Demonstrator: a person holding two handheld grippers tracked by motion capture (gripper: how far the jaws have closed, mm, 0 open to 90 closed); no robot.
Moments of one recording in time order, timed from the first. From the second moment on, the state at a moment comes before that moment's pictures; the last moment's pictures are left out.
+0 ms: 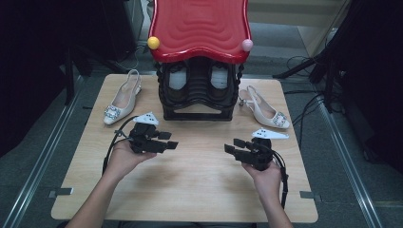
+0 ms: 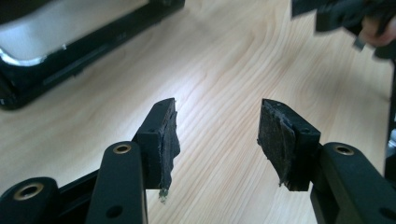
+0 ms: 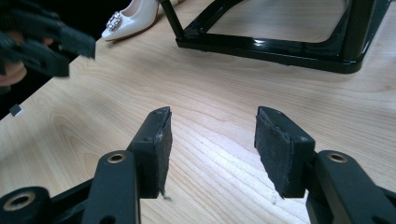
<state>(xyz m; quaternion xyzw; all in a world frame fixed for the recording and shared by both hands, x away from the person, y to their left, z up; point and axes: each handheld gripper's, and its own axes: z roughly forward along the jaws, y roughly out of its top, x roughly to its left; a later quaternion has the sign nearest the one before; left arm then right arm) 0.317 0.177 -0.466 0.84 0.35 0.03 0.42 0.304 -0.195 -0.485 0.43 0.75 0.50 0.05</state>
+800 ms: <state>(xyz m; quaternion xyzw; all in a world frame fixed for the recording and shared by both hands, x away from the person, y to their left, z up) 0.332 0.226 -0.489 0.81 0.40 0.05 0.42 0.303 -0.206 -0.495 0.45 0.75 0.49 0.05</state>
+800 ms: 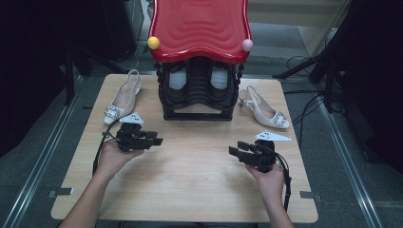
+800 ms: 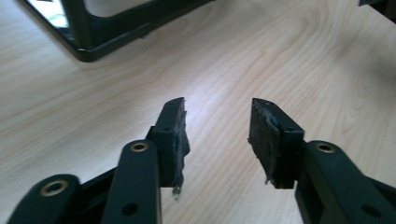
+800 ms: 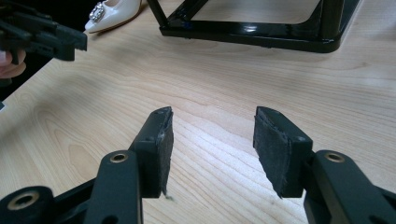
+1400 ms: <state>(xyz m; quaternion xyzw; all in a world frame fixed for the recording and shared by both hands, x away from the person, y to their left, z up) 0.370 0.278 -0.505 0.79 0.45 0.05 0.42 0.303 -0.205 -0.503 0.45 0.76 0.47 0.05</state>
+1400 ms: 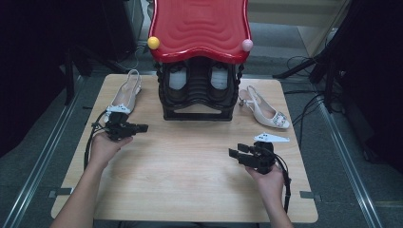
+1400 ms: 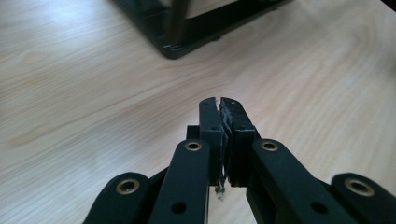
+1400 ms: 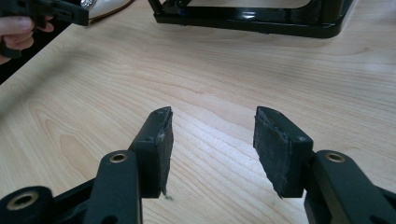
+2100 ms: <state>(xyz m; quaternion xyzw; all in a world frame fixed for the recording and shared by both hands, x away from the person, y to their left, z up) 0.410 0.328 -0.530 0.75 0.52 0.09 0.40 0.291 -0.213 -0.510 0.47 0.76 0.46 0.05</state>
